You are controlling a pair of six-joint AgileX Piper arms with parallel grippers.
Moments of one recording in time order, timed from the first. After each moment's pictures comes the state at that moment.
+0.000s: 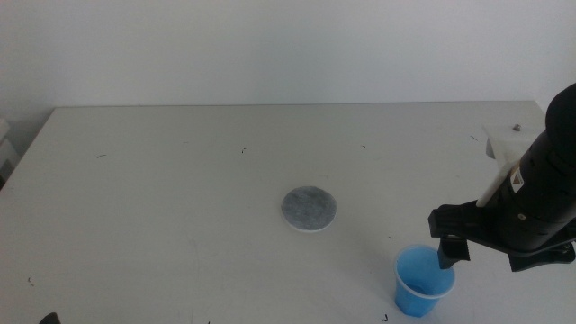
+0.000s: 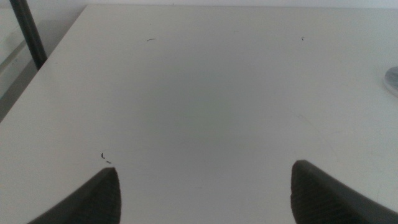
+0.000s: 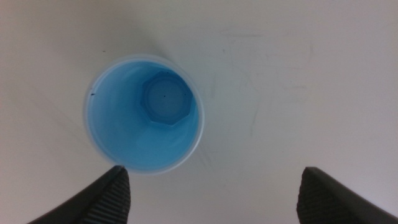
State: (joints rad) left arm -0.07 -0.01 0.03 0.07 0.37 -0.15; right arm 0.49 1.39 -1.04 -0.05 1.10 0.58
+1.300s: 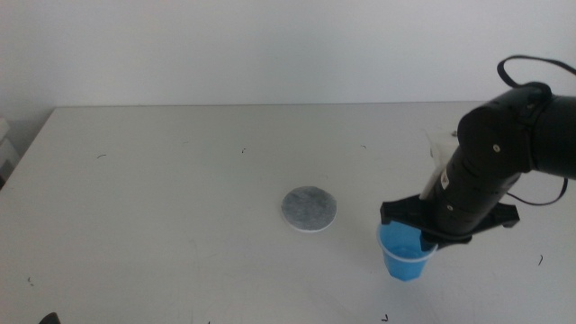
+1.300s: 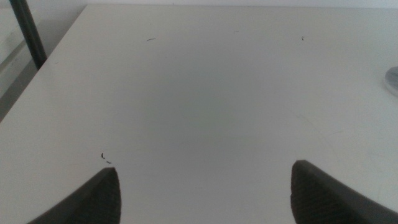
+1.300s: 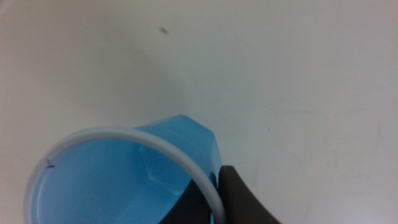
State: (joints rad) left arm -0.07 -0.01 0.03 0.07 0.37 -0.15; right arm 0.50 1.64 -1.08 -0.07 0.88 0.60
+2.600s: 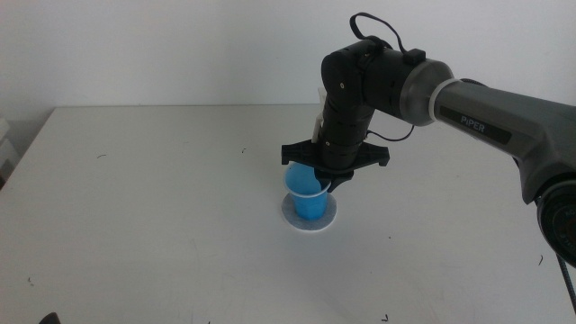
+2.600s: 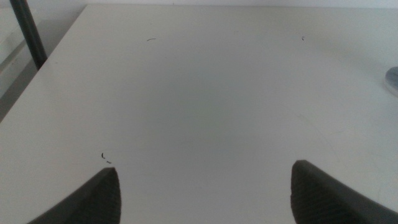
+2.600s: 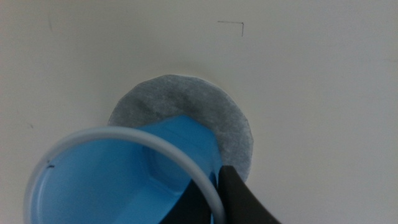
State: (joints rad) left arm -0.07 -0.01 0.03 0.07 0.37 -0.15; right arm 0.57 2.20 -1.90 -0.02 1.08 0.57
